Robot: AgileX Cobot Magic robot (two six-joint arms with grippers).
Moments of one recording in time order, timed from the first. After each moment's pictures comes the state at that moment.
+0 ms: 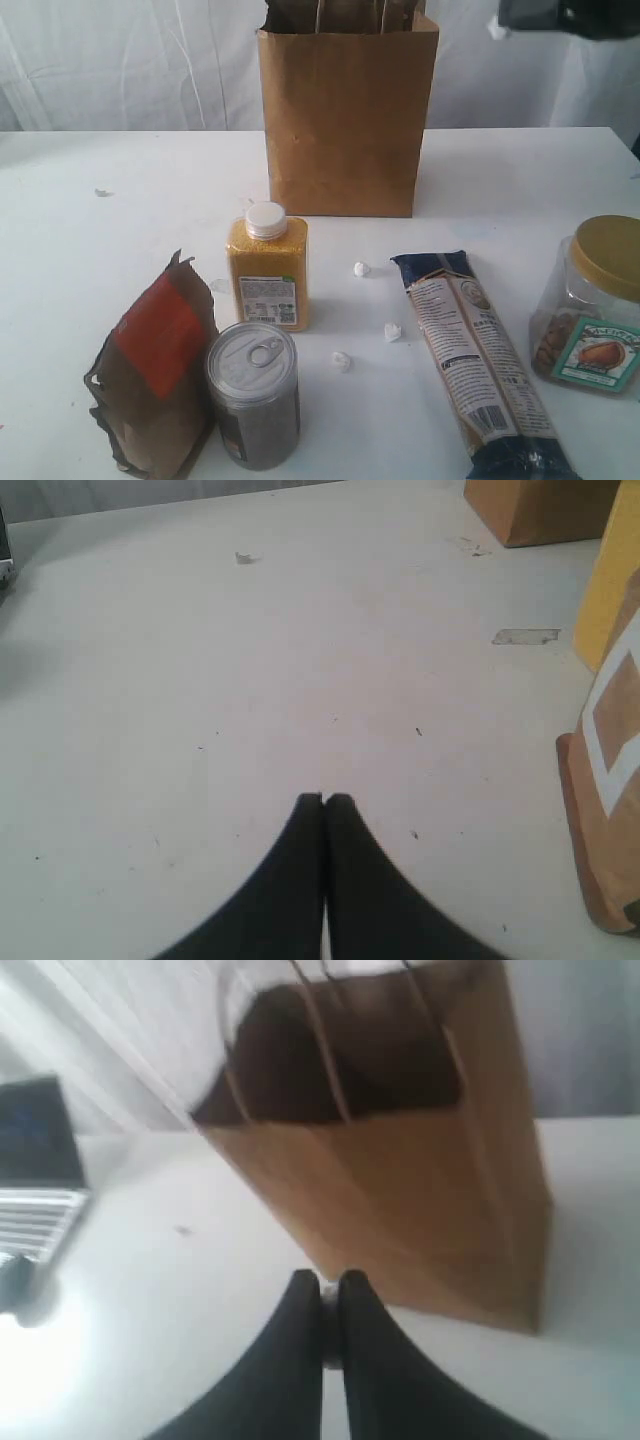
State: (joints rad) left arm -0.14 0.00 0.02 -0.10 0.39 0.15; right arm 0.08 1.35 -1.26 0.88 0.65 -0.58
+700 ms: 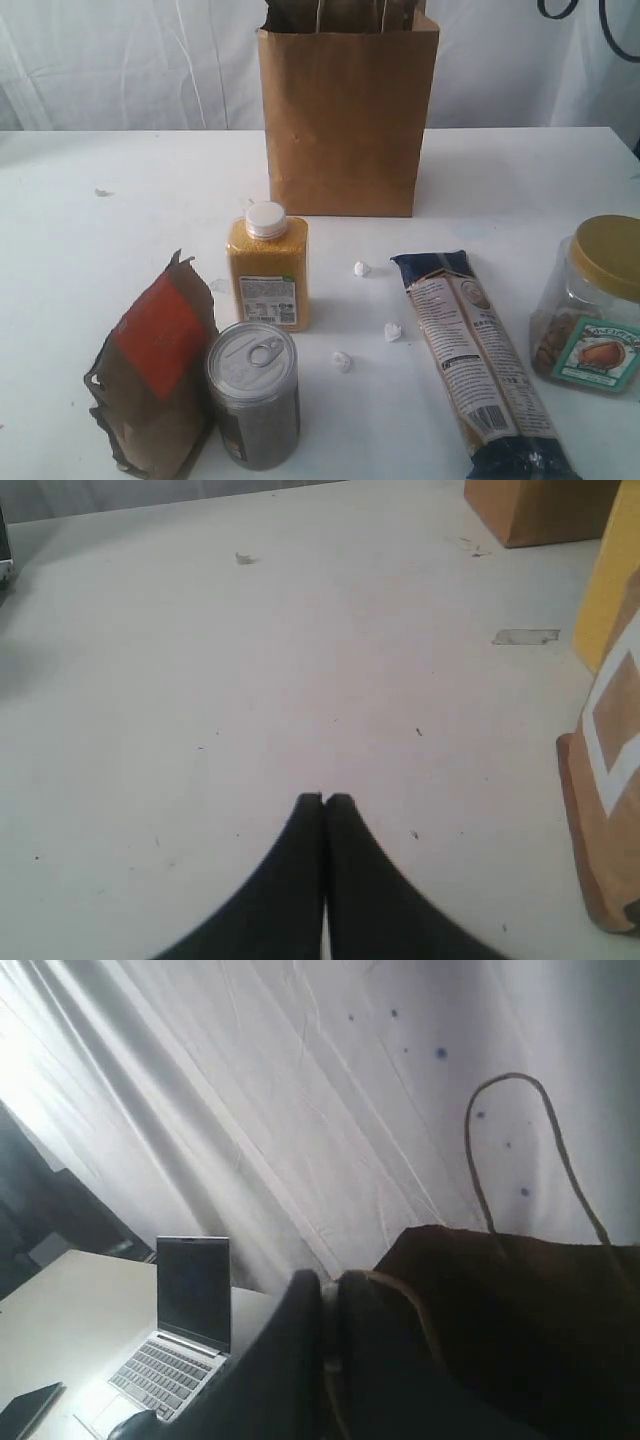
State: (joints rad) left arm -0.14 0.00 0.02 -0.10 0.39 0.15; right arm 0.08 1.84 -1.66 1.66 0.75 -1.22
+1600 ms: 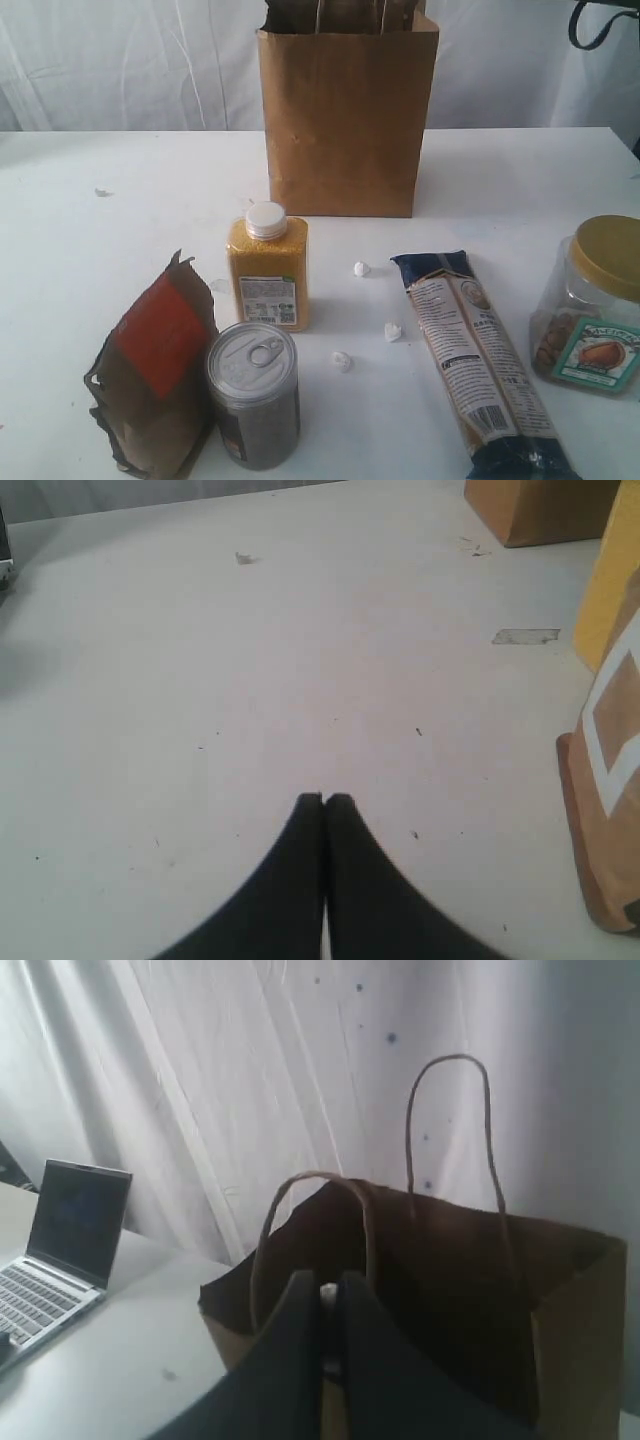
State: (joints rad) left arm -0.14 0.00 0.02 -0.10 0.39 0.15; right arm 0.08 1.68 -1.41 1.69 0.66 -1.60
